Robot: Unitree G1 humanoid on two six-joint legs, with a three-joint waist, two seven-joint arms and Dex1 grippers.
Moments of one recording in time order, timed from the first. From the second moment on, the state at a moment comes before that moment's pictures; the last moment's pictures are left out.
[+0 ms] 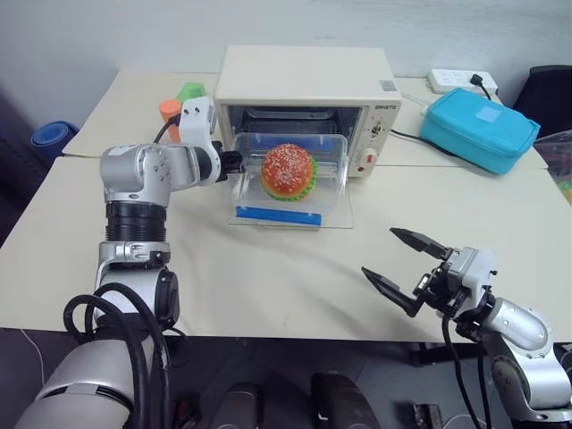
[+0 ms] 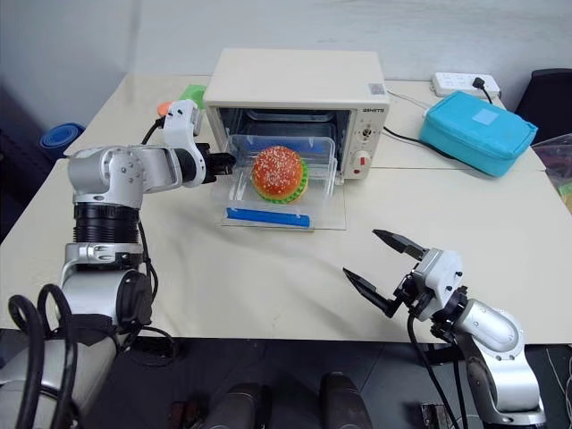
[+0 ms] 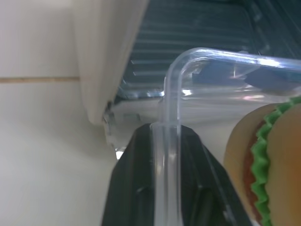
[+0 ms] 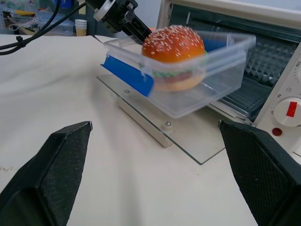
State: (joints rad) left arm -1.14 0.35 0.21 0.46 -0.42 1.14 -0.05; right arm 0.10 -0.54 -0.17 -0.37 0.47 -0.04 0.83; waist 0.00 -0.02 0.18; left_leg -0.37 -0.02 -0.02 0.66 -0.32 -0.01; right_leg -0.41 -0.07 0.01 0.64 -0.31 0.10
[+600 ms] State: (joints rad) left arm -0.66 0.77 0.15 0.21 -0.49 0.73 -0.90; right arm -0.06 -0.59 -0.05 -0.40 0.55 0.25 0.83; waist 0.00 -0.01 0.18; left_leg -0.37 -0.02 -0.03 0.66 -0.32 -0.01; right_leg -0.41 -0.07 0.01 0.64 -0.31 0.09
